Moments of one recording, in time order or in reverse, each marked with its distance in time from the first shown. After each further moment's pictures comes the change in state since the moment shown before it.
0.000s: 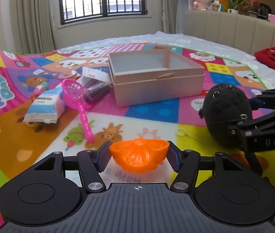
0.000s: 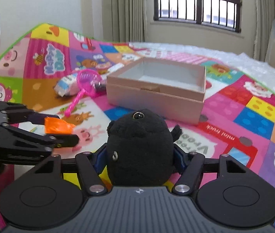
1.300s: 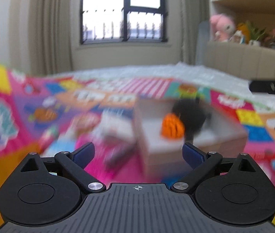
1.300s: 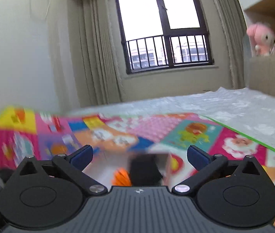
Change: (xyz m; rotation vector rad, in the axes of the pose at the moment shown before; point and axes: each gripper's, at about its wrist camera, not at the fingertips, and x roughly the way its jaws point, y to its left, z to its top) left arm 0.063 0.041 0.064 -0.102 -0.144 0.107; right arm 0.020 -0.087 0.100 0.143 -0.311 -0.090
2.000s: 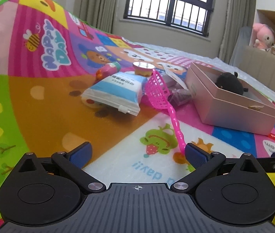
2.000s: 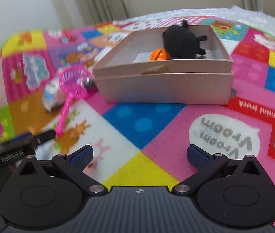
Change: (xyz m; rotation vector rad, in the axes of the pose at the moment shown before) left arm -0.023 0.077 -0.075 -0.246 0.074 0.109; right arm 0.030 0.090 -0.099 0.034 0.492 0.077
